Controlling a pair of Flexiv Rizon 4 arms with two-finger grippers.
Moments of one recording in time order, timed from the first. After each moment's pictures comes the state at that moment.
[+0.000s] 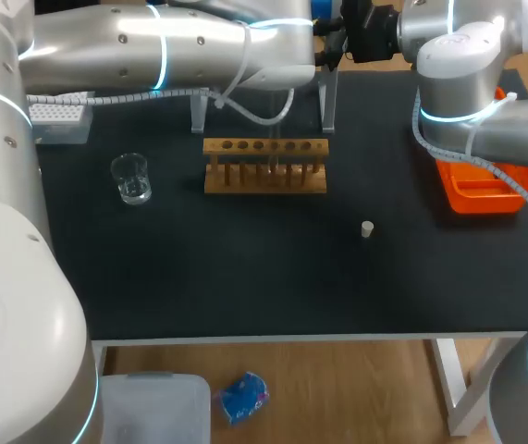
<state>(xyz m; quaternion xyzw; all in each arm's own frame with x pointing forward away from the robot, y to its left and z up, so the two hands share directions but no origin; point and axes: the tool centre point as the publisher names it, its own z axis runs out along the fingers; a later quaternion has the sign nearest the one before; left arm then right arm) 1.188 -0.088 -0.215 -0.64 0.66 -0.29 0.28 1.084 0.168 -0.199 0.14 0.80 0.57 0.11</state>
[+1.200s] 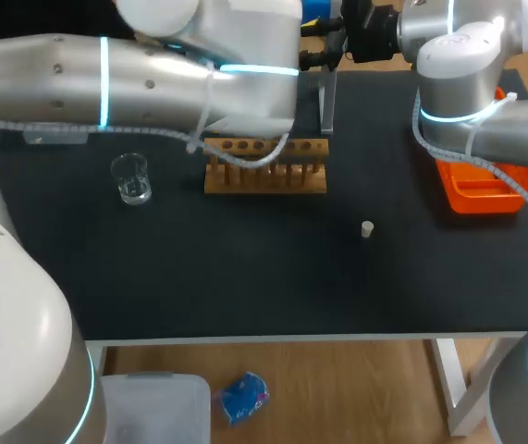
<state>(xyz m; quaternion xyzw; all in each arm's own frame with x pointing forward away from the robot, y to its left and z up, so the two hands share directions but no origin) 1.093 -0.111 -0.186 -0.56 0.71 -0.34 0.27 1.083 0.169 -0.198 0.14 0.80 0.57 0.11</state>
